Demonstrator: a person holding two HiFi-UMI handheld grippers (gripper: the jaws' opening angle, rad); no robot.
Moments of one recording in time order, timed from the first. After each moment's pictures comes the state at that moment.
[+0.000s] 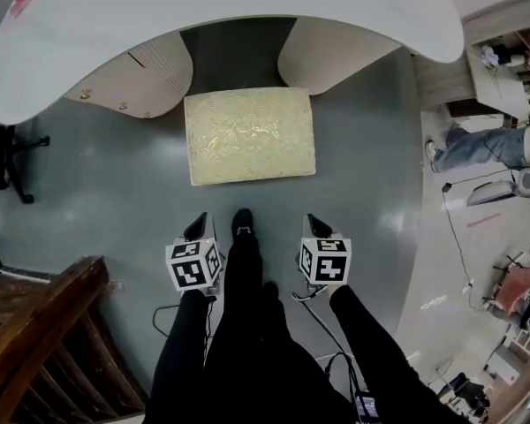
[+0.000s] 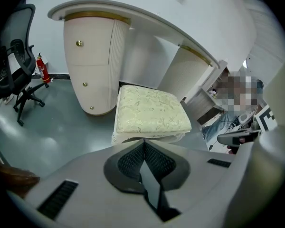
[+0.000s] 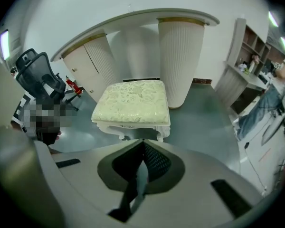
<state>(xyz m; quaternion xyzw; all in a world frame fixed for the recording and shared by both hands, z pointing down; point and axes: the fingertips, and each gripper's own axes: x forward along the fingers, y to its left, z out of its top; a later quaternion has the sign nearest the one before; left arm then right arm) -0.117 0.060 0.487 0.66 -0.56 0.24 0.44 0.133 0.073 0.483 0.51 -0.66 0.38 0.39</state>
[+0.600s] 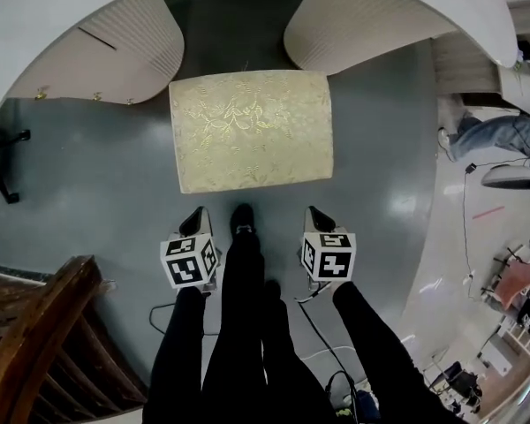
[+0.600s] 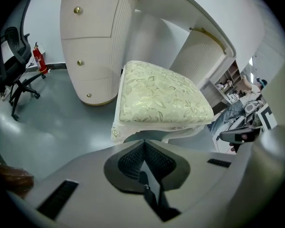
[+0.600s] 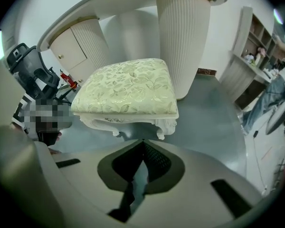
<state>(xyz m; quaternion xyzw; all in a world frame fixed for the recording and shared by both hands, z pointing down) -0.125 0.039 0.592 0.64 -0.55 0.26 0.47 0.131 0.044 0.575 0.50 -0.64 0.40 0.42</state>
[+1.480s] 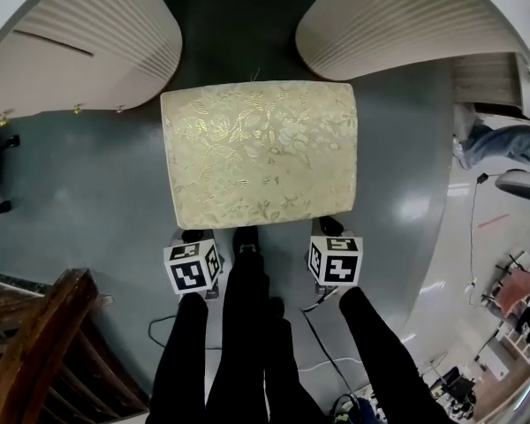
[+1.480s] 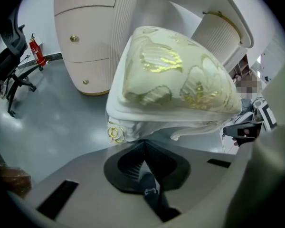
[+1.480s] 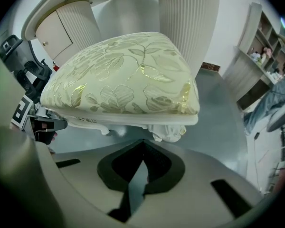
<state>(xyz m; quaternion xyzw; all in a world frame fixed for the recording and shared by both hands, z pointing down) -0.128 0.017 0.684 0.62 -0.54 0.29 0.49 0.138 0.008 0.661 0.49 -0.63 0.40 0.45</state>
